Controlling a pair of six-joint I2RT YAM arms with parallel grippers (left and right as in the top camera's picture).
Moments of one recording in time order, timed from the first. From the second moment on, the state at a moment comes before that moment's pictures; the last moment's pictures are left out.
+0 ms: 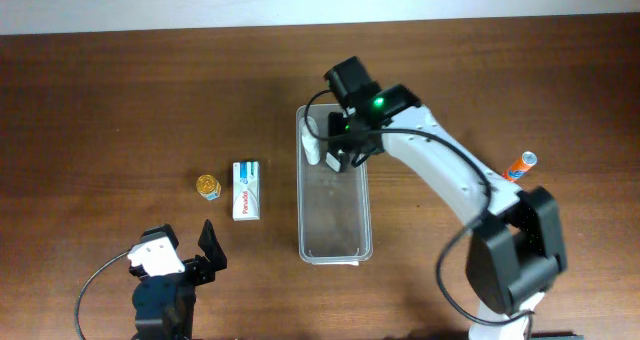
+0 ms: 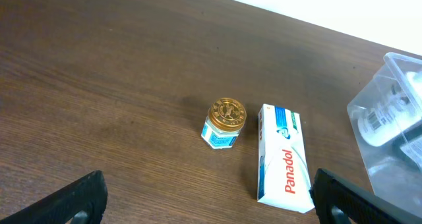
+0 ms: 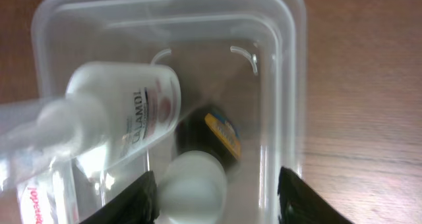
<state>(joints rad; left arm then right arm) -0.01 0.08 0.13 -0.44 -0.11 -0.28 0.49 1.93 1.62 -0.90 0.00 0.55</state>
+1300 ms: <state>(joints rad) -0.01 0.08 0.13 -0.44 -0.11 -0.28 -0.21 1.79 1.73 -1.42 0.08 0.33</state>
